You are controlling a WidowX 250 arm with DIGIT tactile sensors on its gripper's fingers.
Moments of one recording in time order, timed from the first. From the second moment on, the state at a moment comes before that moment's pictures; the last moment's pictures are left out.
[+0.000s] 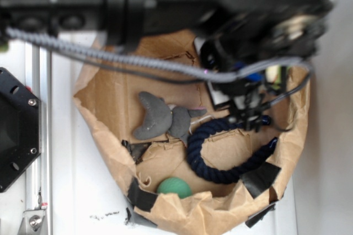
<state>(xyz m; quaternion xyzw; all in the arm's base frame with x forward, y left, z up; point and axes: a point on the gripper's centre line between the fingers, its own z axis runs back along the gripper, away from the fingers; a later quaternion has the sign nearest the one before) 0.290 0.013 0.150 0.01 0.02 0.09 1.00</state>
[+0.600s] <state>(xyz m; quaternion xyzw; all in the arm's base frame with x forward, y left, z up) 0.250 -0.011 0.184 0.07 -0.01 -0.03 1.00</state>
